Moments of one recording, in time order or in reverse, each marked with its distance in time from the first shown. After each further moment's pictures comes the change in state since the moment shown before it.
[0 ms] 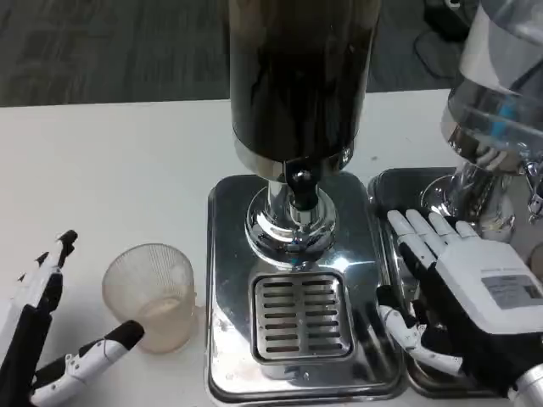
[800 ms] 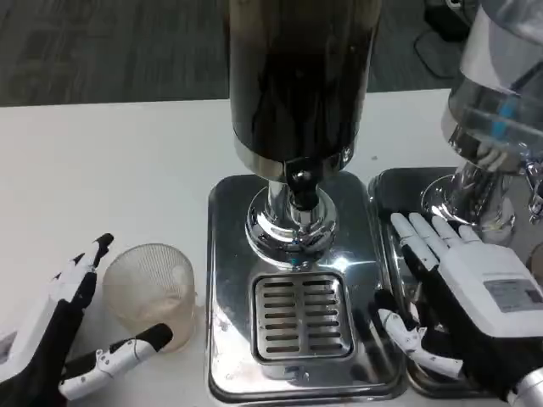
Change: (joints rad) left arm -0.095 0.018 -0.075 0.097 0.001 -0.002 -0.042; right arm 0.015 0.010 0.010 -0.013 -0.002 0.029 0.001
